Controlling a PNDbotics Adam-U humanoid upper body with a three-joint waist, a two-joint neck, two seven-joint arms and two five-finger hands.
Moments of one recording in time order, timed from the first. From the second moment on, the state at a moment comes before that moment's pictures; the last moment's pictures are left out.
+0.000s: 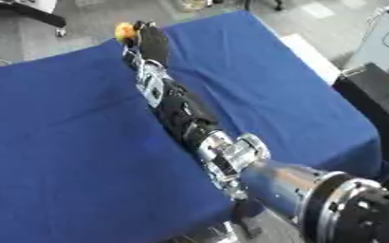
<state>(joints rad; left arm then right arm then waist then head) -0.29 0.17 -0.28 -1.89 -0.11 -0.19 -0.07 -0.94 -0.31 -0.05 -0.82 0.72 0.16 -0.58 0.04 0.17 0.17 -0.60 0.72</state>
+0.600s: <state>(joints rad) -0.29 0.17 -0.27 -1.79 -0.16 -0.18 -0.05 -0.84 -0.14 0.16 -1.14 0.74 0.04 -0.48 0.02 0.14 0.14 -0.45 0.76</state>
